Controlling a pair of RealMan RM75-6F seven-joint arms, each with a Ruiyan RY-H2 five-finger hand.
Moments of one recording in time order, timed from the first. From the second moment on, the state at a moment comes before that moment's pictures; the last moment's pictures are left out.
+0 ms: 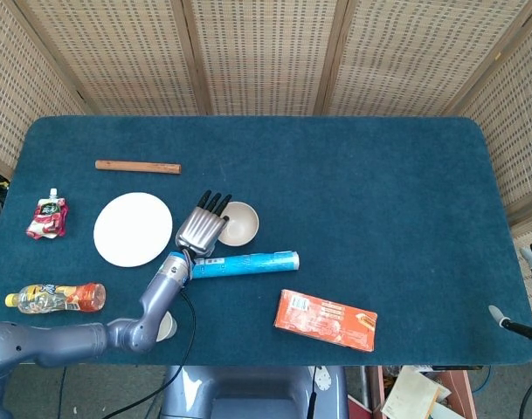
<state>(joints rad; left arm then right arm) -0.98 -1.71 -0.21 -1.34 0.78 0.93 0.88 0.02 -1.07 0.11 -1.50 -1.43 1.49 0.31</state>
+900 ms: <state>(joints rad) -0.99 -1.71 -0.18 -1.33 0.89 1.03 0.82 0.01 -1.06 0.11 -1.51 -1.45 1.52 0.35</state>
